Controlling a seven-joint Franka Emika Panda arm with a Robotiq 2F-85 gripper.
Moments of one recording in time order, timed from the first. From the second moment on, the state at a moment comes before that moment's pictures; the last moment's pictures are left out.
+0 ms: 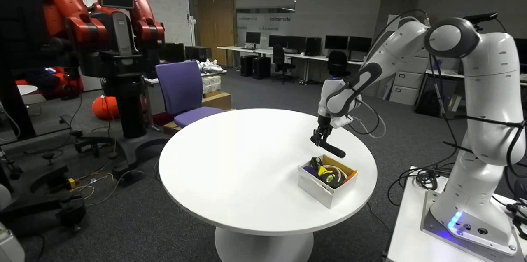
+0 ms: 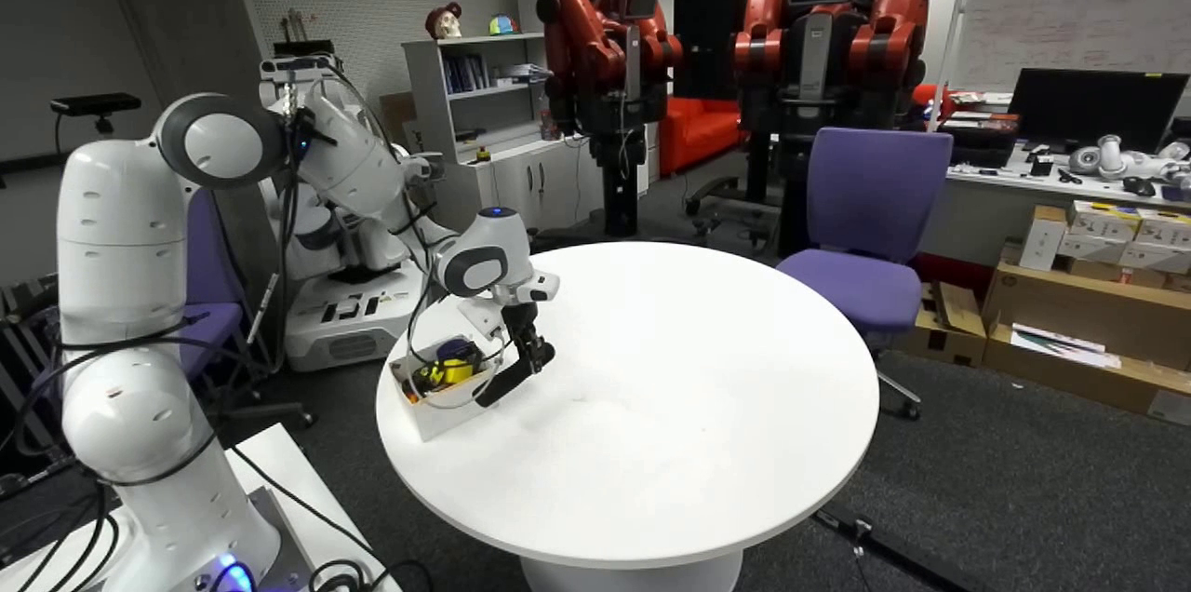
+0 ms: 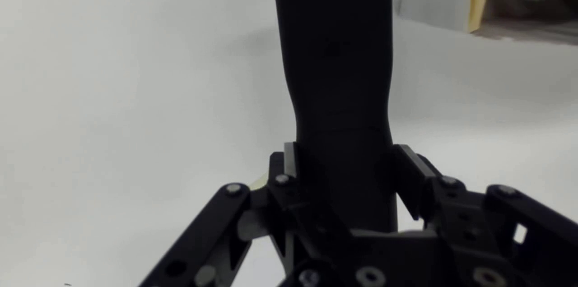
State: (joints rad) arm -0.03 0.32 -0.08 -2.24 0.02 2.64 0.07
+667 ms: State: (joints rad) arm 0.06 0.05 -0.03 -2.51 0.00 2.64 0.31
